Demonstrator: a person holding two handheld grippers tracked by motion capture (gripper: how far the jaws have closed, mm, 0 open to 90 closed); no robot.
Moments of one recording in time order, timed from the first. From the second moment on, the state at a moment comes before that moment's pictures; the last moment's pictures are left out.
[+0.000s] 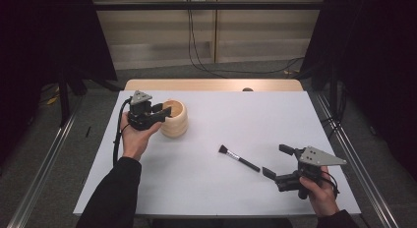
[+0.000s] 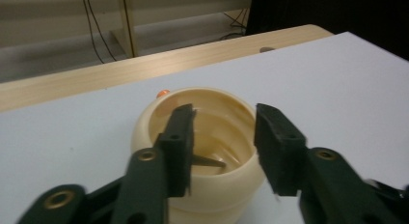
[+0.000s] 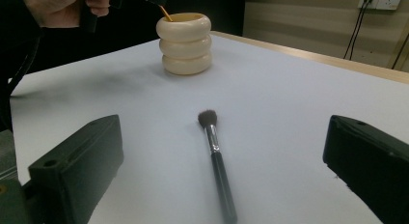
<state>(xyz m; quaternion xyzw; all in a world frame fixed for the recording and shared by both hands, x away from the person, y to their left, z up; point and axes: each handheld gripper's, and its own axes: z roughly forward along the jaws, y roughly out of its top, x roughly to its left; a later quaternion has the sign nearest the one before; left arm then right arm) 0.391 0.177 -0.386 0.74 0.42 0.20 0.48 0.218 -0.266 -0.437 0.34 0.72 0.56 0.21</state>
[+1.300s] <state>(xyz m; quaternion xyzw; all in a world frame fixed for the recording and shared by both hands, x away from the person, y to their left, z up) 0.334 0.199 -0.391 0.71 0.40 0.23 0.53 0.218 -0.270 -0.435 0.36 0.71 0.56 0.21</state>
